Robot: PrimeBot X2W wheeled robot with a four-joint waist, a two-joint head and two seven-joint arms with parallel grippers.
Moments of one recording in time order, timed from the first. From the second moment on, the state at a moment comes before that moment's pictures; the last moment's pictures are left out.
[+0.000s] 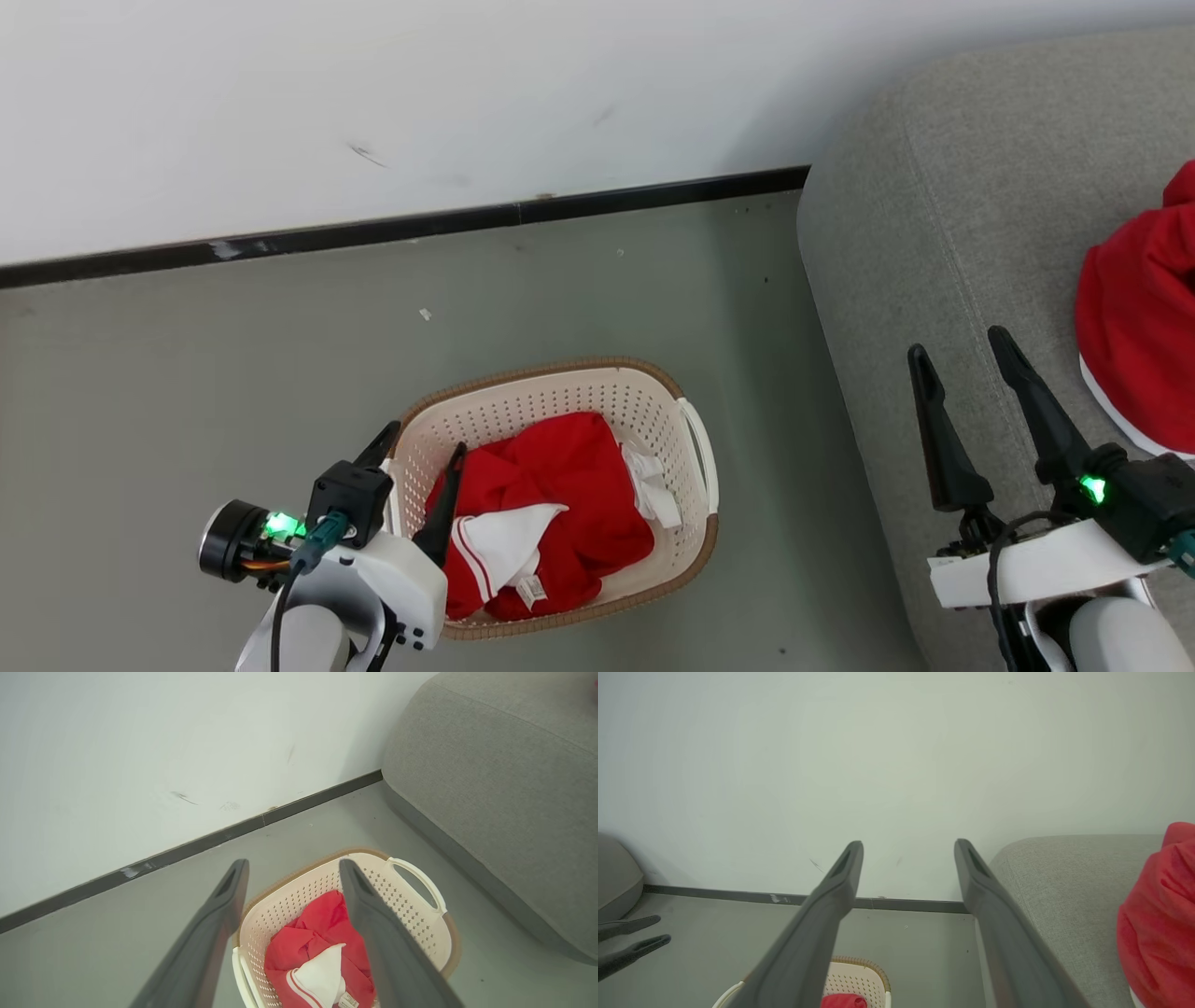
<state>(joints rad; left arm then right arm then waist) -0.30 0.15 -0.42 0.35 -0.27 0.06 -0.11 -0.04 -0.04 -0.01 -0.16 0.06 0.12 -0.26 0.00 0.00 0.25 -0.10</state>
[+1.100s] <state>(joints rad) -0.61 0.16 -0.59 0.66 -0.06 -0.03 -0.02 -0.25 -0.04 -0.01 -0.22 0.13 0.12 -0.26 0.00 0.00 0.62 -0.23</state>
